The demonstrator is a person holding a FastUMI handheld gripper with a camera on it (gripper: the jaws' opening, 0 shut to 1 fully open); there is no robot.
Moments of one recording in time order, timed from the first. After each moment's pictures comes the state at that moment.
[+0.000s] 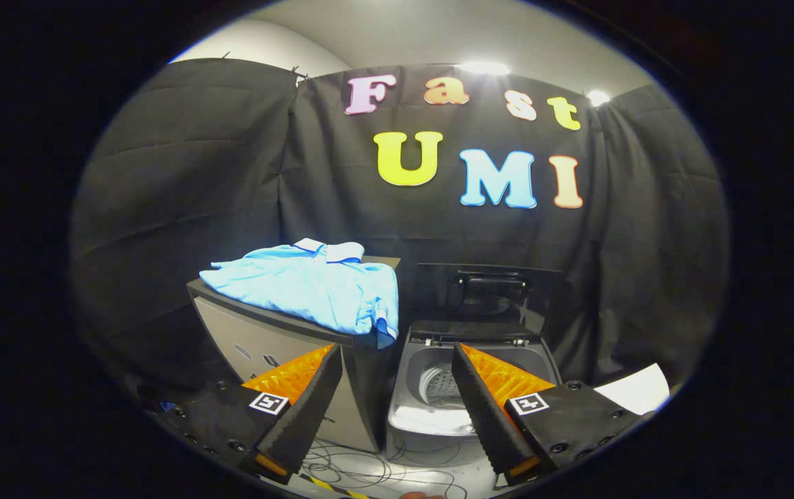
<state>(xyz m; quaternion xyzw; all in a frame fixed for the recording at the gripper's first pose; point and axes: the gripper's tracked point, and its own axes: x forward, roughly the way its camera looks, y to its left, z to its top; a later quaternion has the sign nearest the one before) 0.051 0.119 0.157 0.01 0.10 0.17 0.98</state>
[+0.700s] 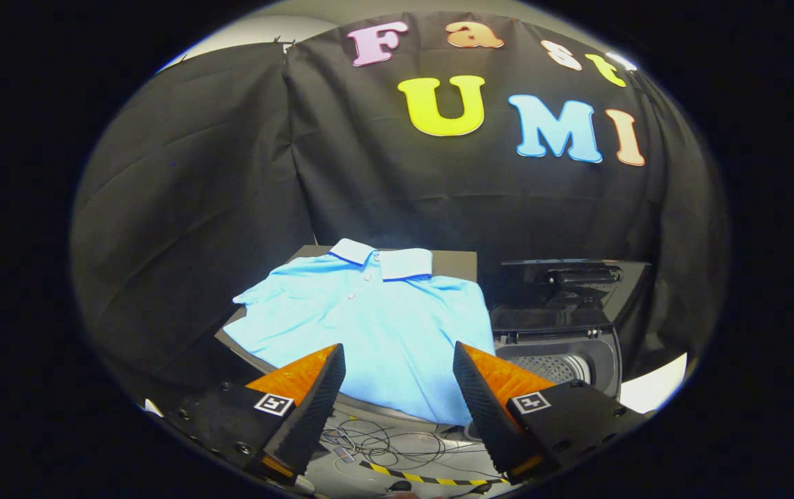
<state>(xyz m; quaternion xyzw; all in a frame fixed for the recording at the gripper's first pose) 0.143 0.258 0.214 0.02 0.24 0.24 0.94</state>
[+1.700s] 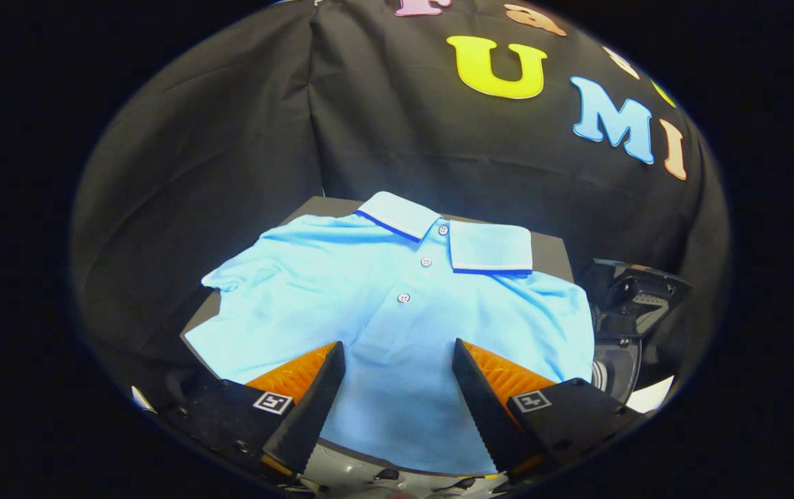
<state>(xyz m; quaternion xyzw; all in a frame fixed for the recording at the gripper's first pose) 0.202 0.362 0.154 -0.06 0.30 0.24 0.92</state>
